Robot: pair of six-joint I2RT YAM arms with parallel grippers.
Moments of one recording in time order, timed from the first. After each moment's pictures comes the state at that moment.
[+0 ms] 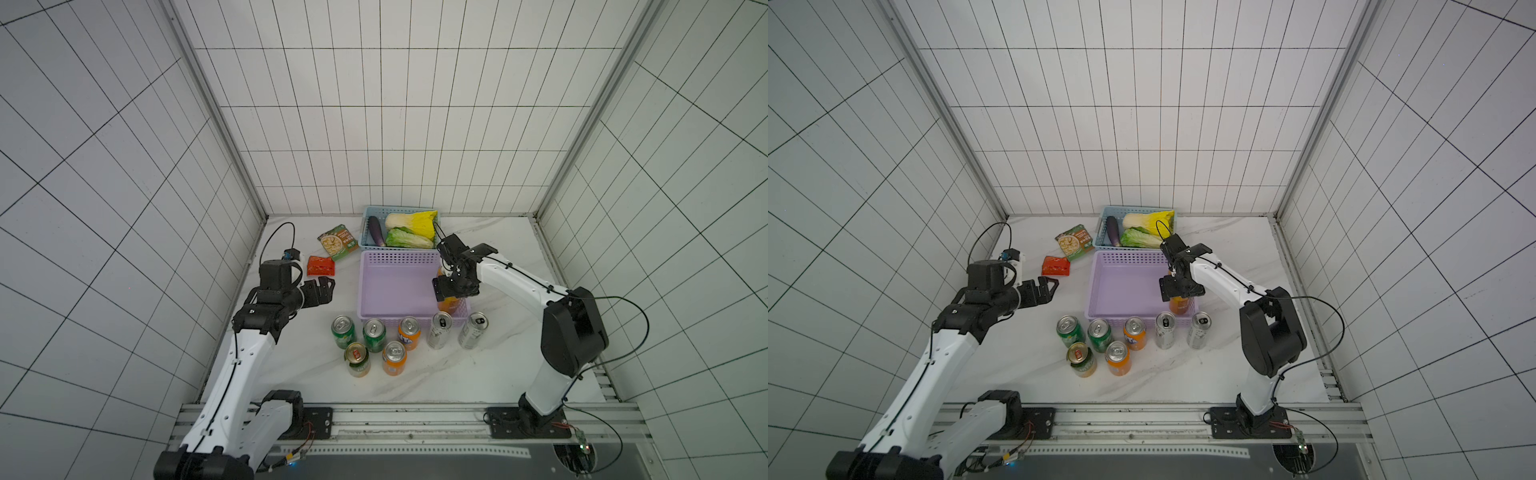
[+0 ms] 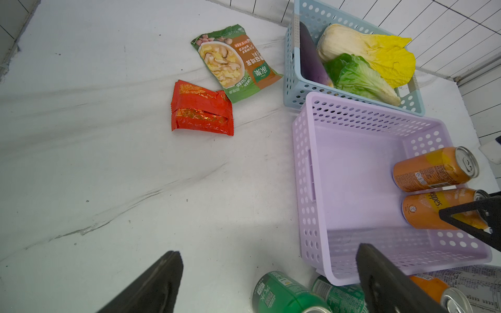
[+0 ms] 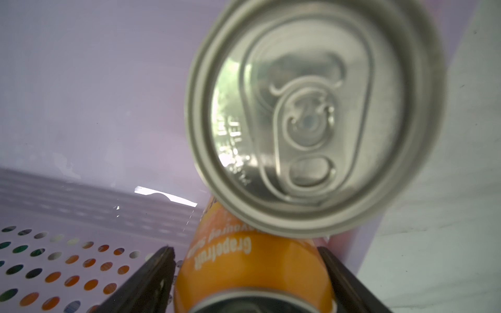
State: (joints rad) left arm -0.04 0.95 0.86 -0.64 0.22 -0.25; right arm 0.62 1.76 1.37 -0.95 0.05 0.29
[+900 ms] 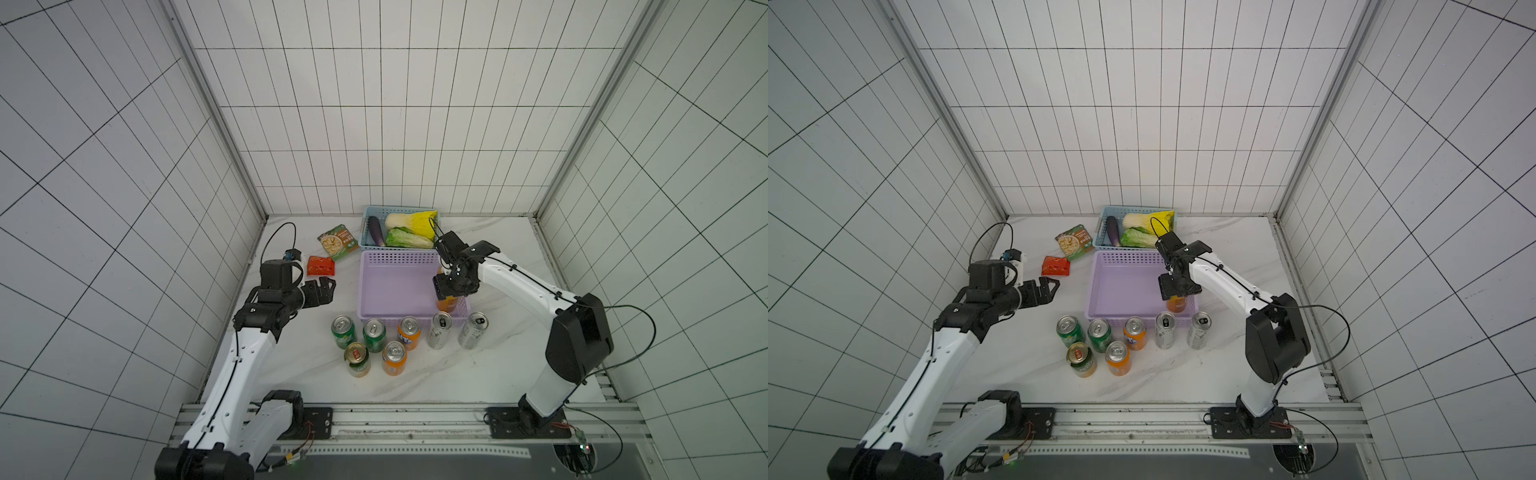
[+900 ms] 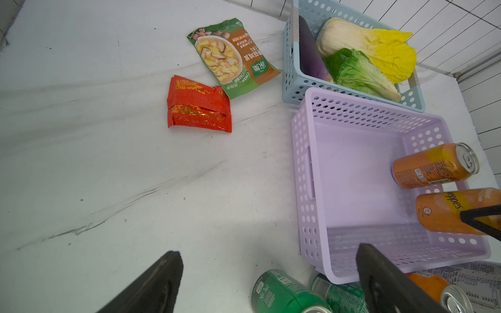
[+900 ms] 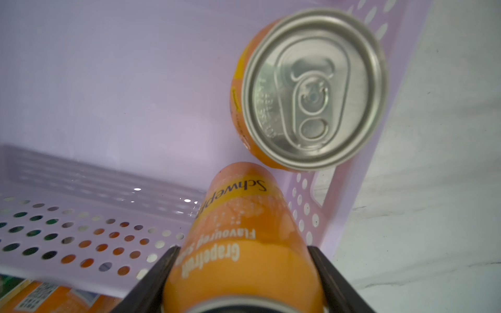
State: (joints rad) left arm -0.04 0.97 0.85 -0.64 0.23 -0.24; right arm 0.68 1.70 1.44 -1.05 0.09 0.30
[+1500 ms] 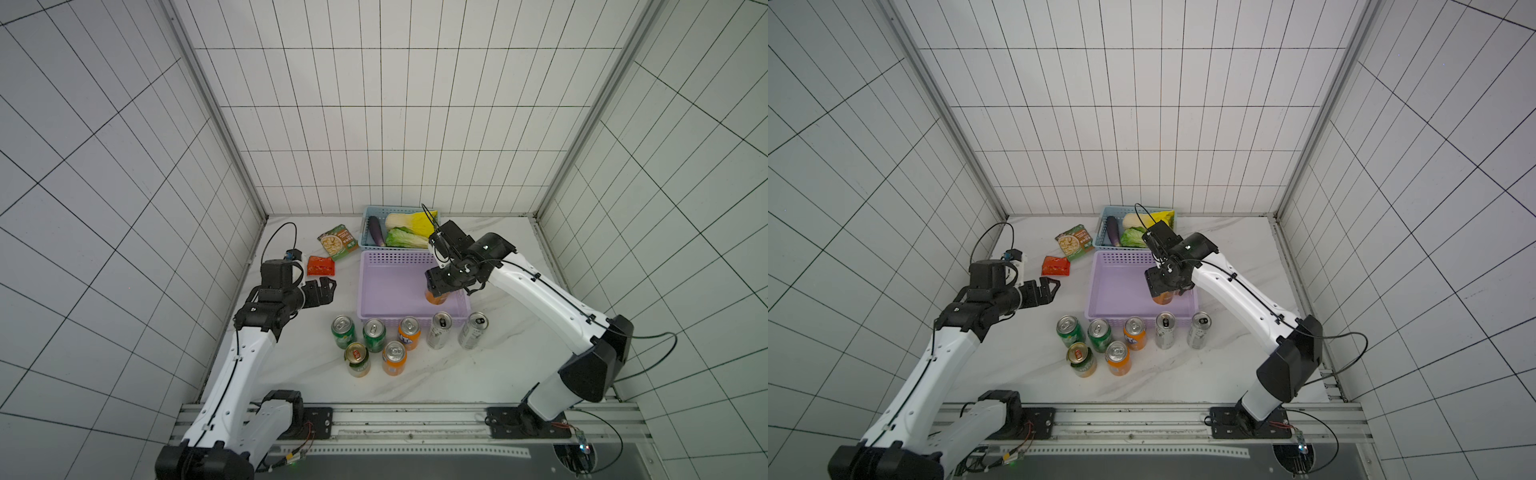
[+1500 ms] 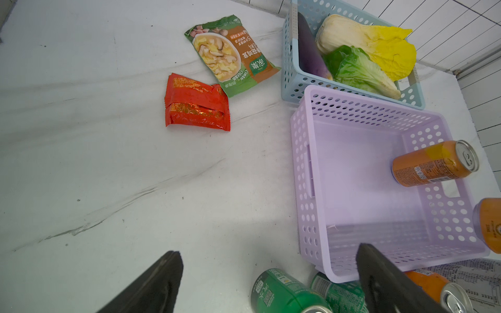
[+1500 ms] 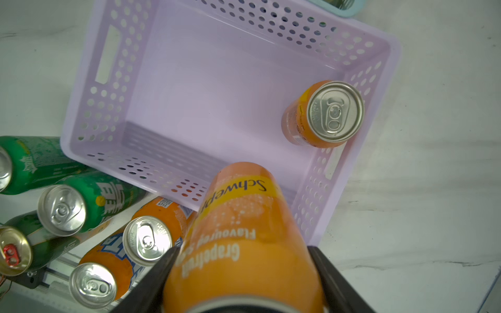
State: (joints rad) left arm -0.04 0.97 0.85 -0.65 0.24 -0.24; right arm 0.84 1.59 1.66 -1.23 0.10 0.30
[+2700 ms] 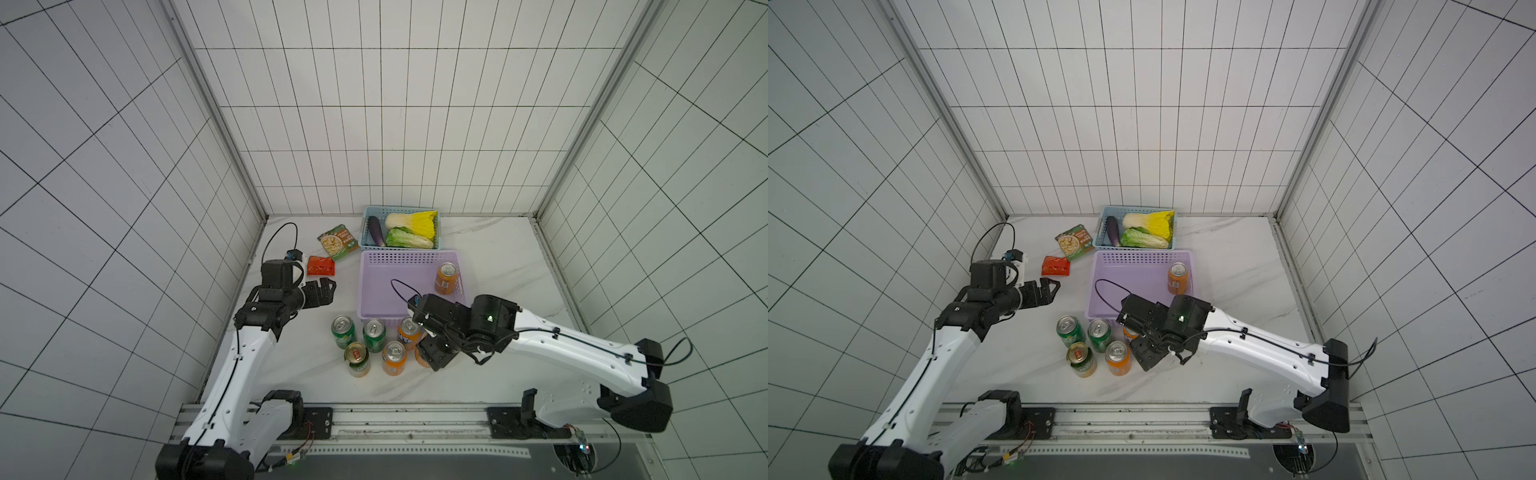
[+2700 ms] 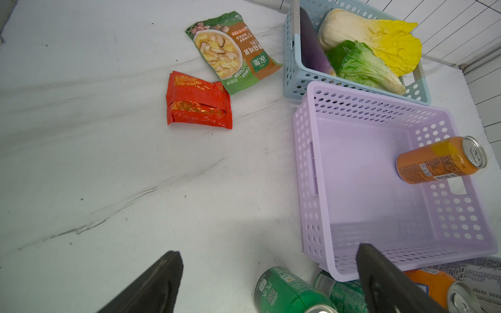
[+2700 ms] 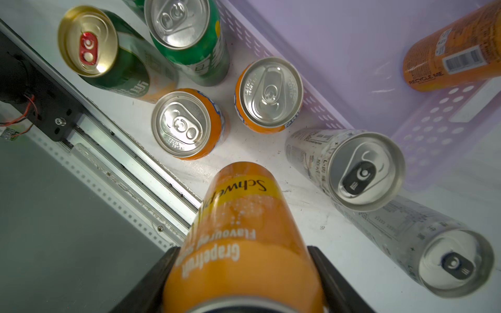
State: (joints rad) left arm -0.04 0.98 0.85 -0.65 0.23 -0.22; right arm 1.30 1.36 1.34 -1.23 0.12 0.44
